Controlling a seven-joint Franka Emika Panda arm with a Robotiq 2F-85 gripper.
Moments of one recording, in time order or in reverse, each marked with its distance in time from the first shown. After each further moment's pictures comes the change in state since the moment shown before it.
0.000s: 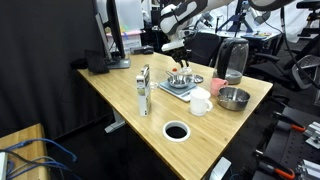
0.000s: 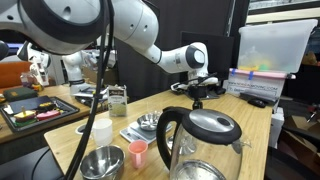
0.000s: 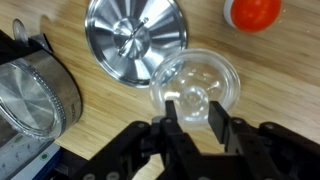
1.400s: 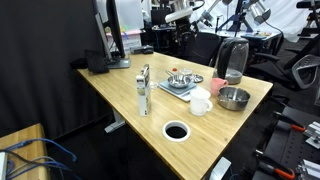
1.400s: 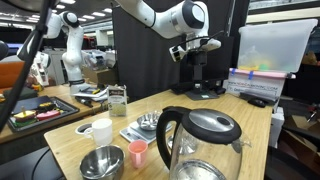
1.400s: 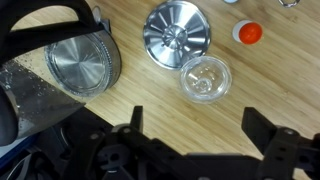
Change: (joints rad) arm 0.009 -0.266 0.016 -0.112 -0.005 -0.120 -0.228
